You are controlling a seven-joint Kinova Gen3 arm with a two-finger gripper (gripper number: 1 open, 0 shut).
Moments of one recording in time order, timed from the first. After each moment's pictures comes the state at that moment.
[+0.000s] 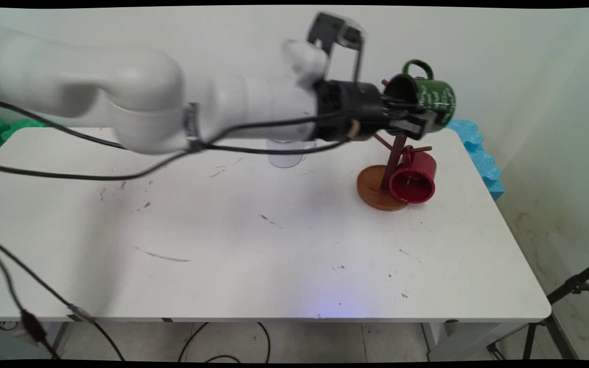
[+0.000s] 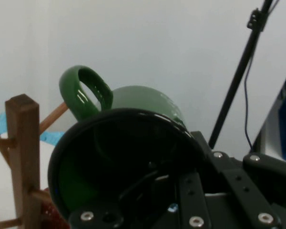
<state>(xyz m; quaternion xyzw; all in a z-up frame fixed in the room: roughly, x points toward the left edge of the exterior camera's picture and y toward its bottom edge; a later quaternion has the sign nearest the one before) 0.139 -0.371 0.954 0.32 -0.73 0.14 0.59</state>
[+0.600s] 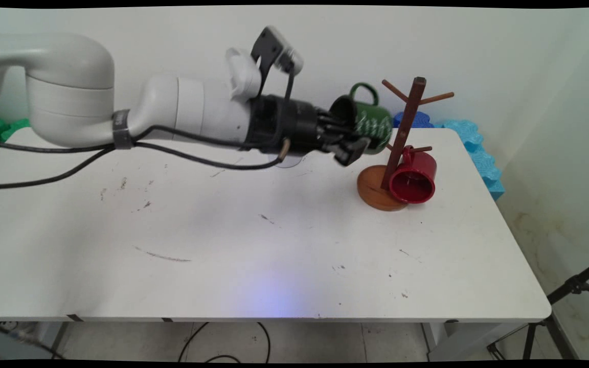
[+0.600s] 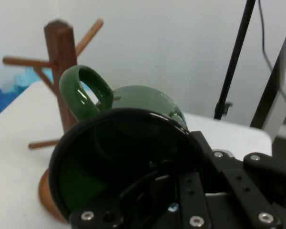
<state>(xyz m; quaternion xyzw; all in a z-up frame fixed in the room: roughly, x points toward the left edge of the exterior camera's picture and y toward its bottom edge) 0.208 -0.346 0.947 0.29 -0.79 0.16 0.52</state>
